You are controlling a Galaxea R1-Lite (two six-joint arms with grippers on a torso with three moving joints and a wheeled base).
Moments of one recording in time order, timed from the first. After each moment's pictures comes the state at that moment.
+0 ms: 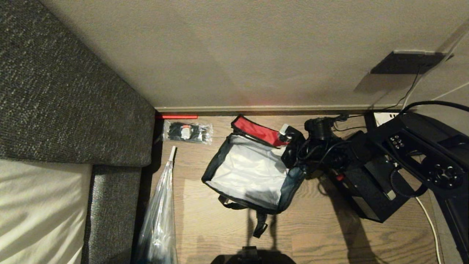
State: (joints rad) left arm 0.01 0.00 0.00 0.00 0.00 0.00; right arm 0.29 2.39 -1.48 -0.48 0.42 -0.62
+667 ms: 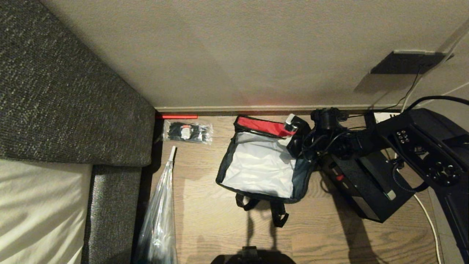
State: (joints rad) left arm 0.01 0.00 0.00 0.00 0.00 0.00; right arm 0.23 2.41 -1.62 -0.38 0.41 -0.63
